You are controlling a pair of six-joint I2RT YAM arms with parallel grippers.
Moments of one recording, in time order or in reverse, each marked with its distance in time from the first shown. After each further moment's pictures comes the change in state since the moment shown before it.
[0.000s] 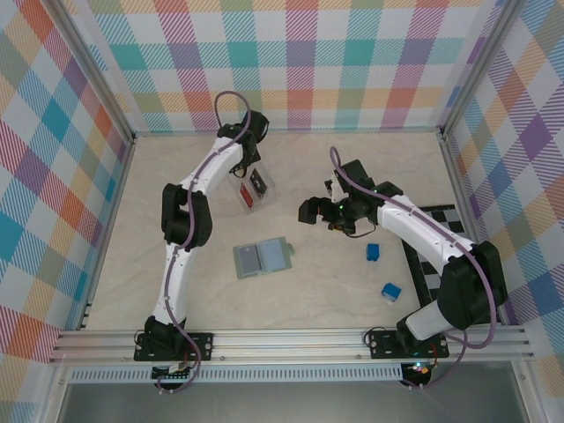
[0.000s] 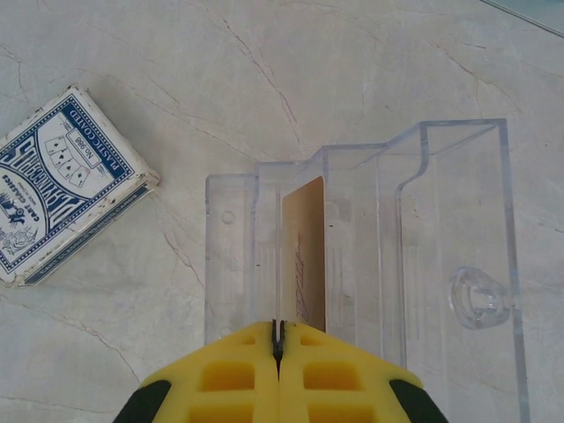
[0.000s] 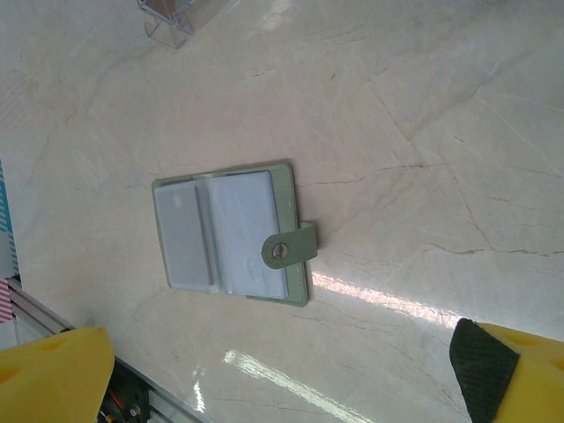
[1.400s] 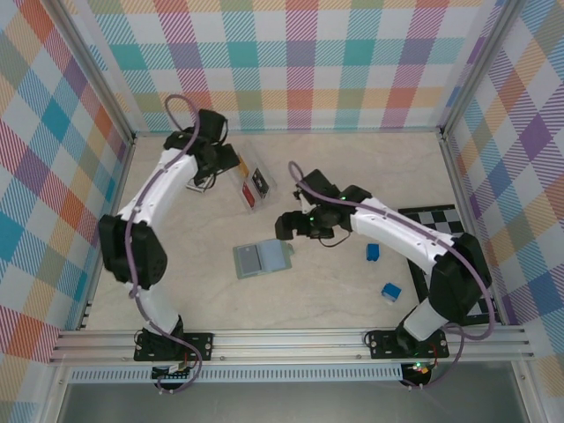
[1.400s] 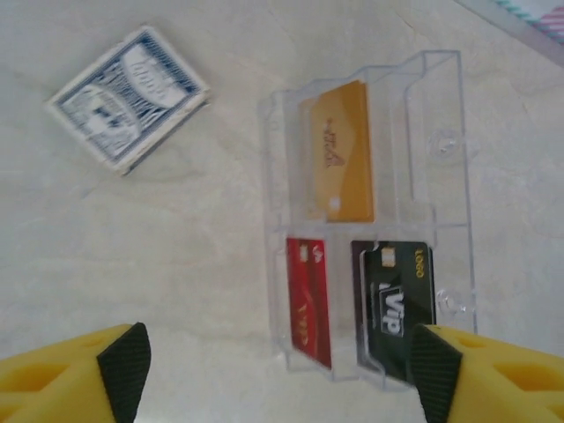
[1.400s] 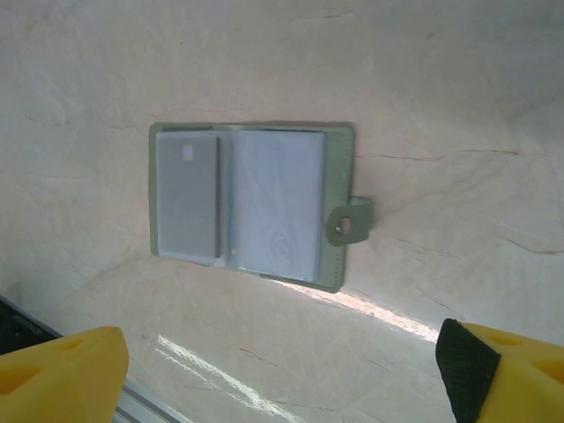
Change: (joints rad) left arm 0.122 -0.639 -0.603 0.083 0.291 0.052; right arm 0.292 0.121 0.157 -0.077 0.218 -0.016
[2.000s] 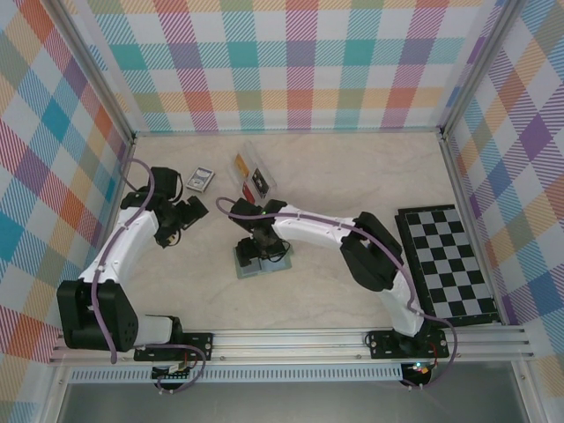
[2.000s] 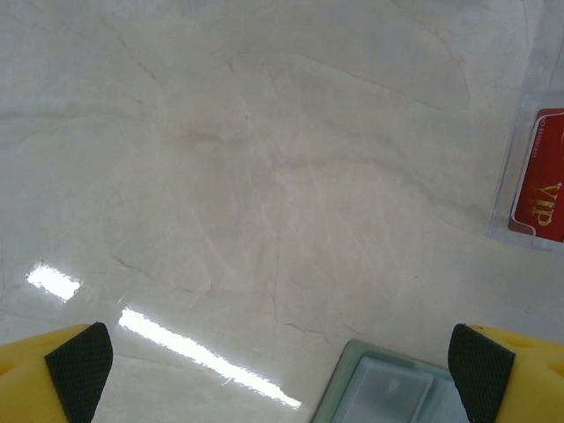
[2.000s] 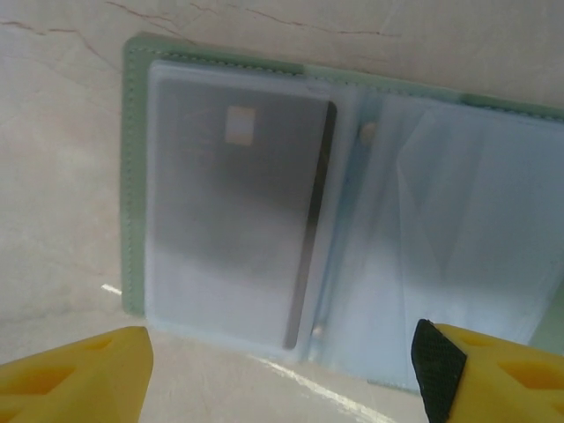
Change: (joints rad) left arm 0.217 -0.430 -0.638 0.068 0.169 -0.008; right arm 0.209 0.534 0.392 -0.120 0.094 0.049
